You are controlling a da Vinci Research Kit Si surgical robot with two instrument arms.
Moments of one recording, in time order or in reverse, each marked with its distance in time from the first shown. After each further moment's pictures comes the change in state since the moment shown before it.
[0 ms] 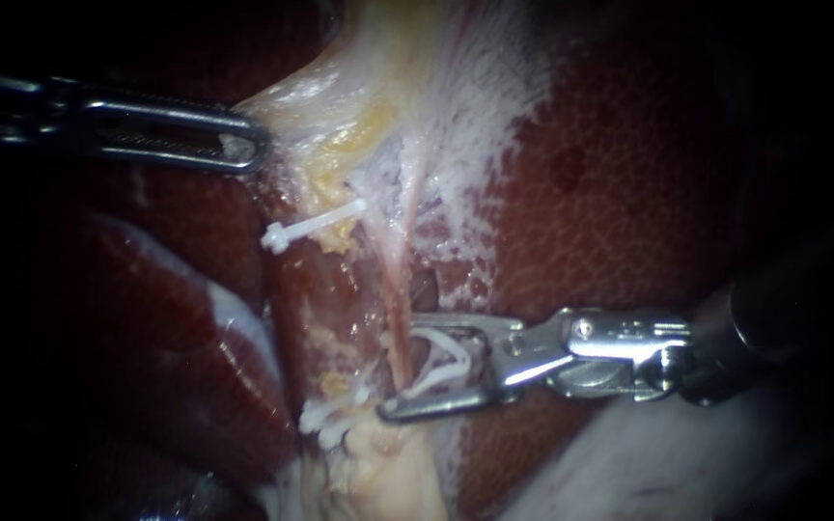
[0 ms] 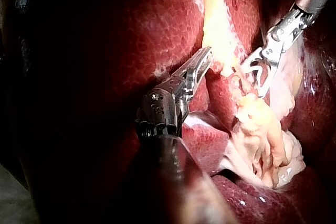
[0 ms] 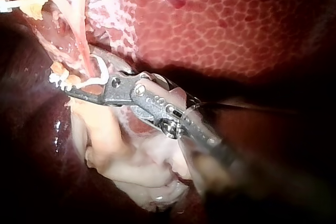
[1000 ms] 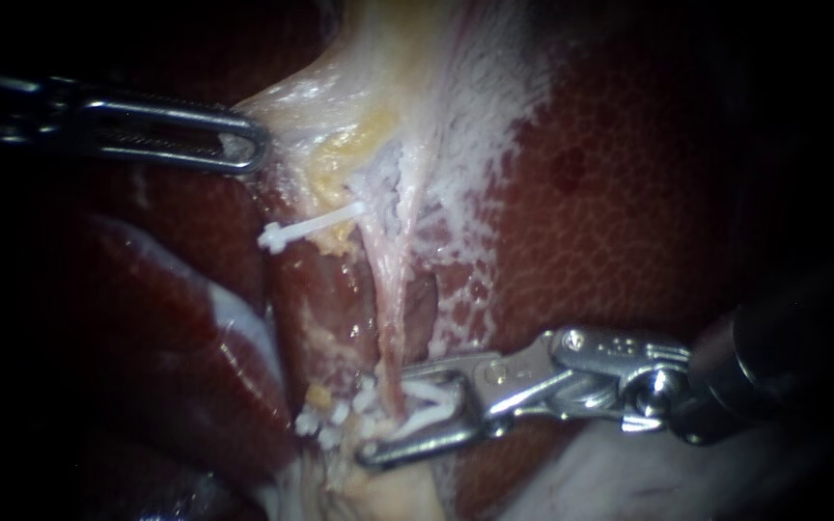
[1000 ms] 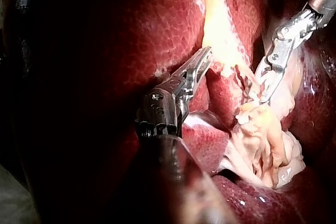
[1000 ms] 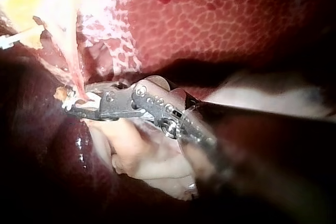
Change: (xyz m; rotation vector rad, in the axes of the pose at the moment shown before) right arm 0.002 -0.001 0.000 0.133 0.019 0.198; left arm 0.000 0.000 0.000 0.000 -0.001 0.000
